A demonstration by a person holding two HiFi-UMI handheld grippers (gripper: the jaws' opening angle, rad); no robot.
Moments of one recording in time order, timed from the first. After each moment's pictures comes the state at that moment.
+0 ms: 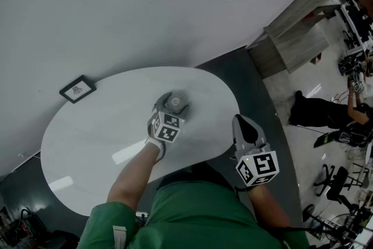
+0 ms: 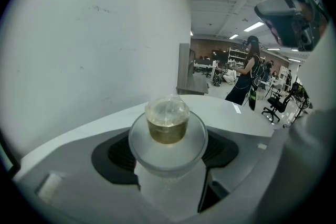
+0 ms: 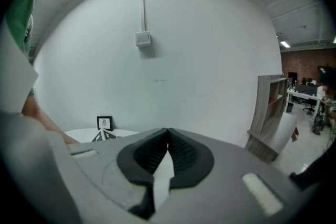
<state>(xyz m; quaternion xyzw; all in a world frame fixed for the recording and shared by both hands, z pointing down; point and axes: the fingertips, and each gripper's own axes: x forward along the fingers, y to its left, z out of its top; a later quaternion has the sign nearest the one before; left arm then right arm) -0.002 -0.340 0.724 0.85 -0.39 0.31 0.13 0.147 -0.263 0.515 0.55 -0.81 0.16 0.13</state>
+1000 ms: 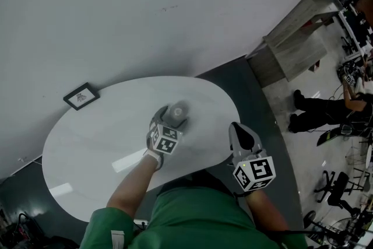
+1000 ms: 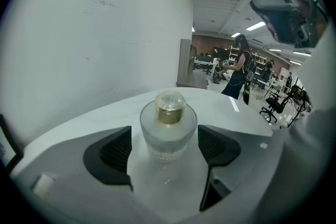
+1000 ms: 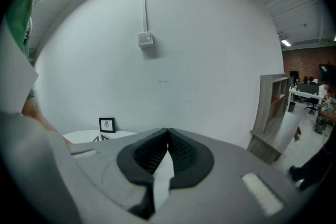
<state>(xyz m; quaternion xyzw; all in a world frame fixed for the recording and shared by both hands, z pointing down) -0.022 -0.318 0.733 0.85 -0.39 0.33 0.15 0.130 -0.262 0.512 0.54 -0.82 0.16 0.13</state>
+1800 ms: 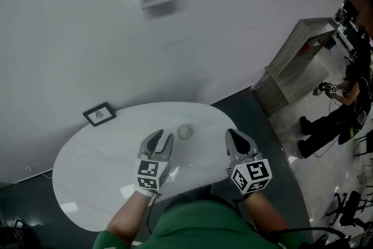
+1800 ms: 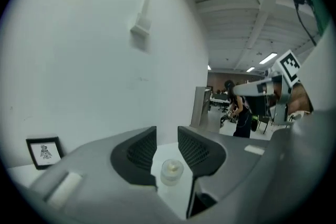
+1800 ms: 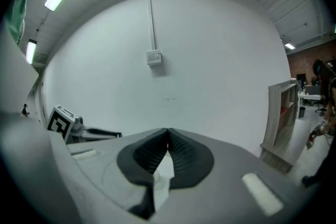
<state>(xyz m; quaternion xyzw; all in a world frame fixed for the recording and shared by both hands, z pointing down) -0.082 -0.277 0.514 0.84 -0.52 0.13 0.10 0.118 -0.266 0.456 0.52 -0.84 0.12 0.06</state>
